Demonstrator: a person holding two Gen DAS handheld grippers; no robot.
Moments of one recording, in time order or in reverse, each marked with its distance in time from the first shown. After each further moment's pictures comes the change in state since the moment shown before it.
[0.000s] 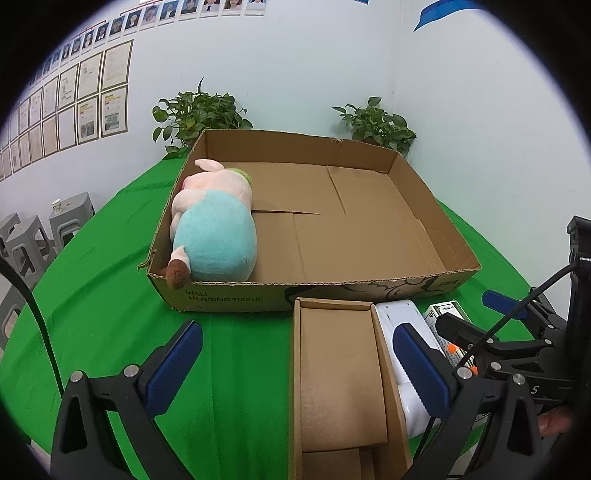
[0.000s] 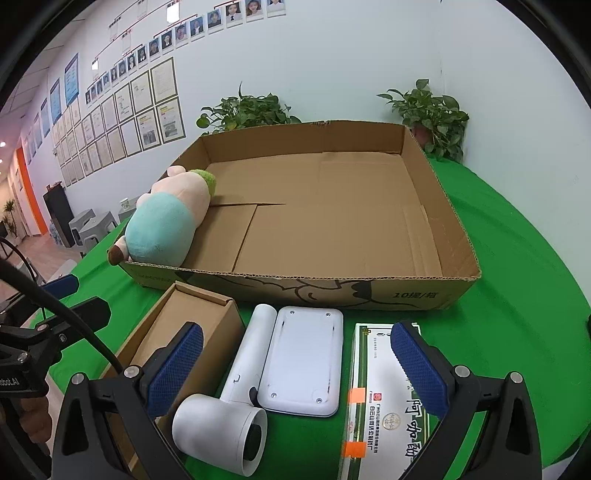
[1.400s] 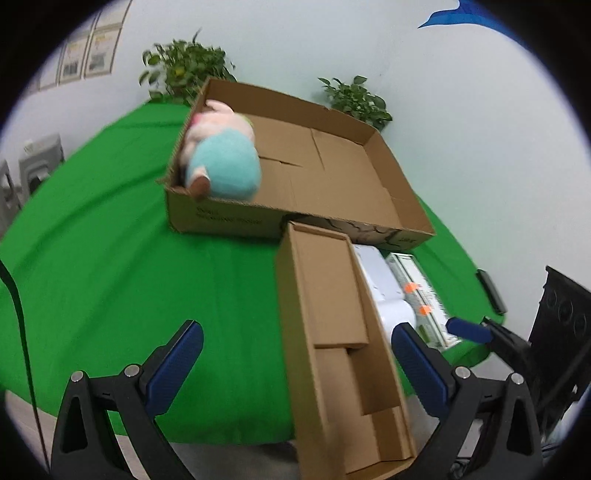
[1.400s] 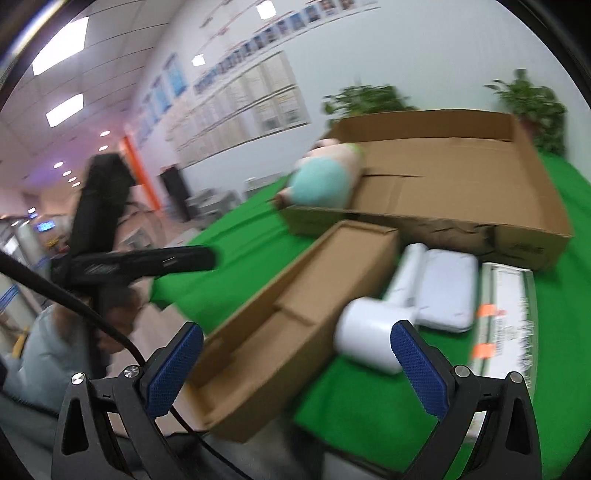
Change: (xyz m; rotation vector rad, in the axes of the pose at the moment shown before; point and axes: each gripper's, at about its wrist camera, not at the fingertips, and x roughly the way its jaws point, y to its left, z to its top) left arm -0.035 0.043 -0.040 -0.121 0.167 -0.245; right arm -0.070 0.050 -0.065 -0.168 0.027 0.544
